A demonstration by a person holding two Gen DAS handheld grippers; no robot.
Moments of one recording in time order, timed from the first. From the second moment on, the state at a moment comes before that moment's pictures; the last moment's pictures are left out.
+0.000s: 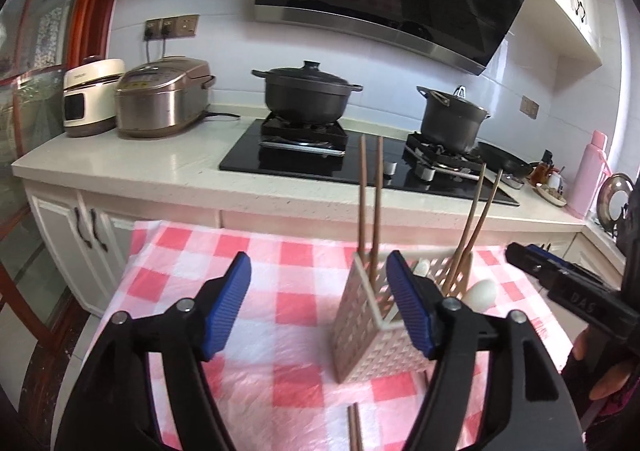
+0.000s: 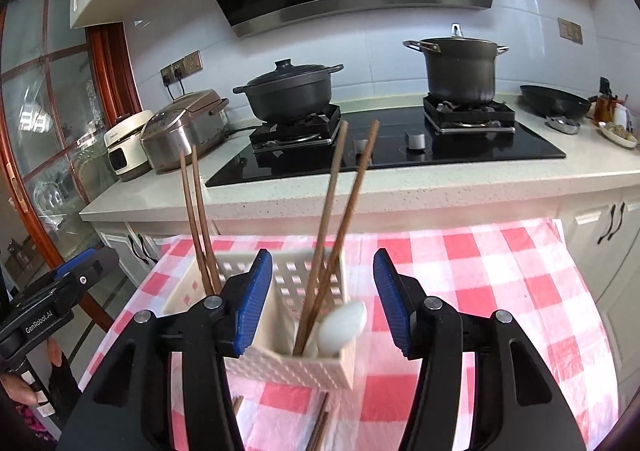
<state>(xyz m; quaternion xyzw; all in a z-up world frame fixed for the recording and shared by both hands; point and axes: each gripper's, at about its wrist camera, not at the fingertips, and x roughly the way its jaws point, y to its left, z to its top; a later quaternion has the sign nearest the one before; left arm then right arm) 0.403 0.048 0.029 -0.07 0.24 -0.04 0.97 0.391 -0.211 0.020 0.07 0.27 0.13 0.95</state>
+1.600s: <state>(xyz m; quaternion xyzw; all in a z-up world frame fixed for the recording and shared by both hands) 0.331 0.023 -0.129 -0.01 0.40 -0.06 0.91 0.316 -0.164 -0.127 -0.03 0.44 0.07 0.90</state>
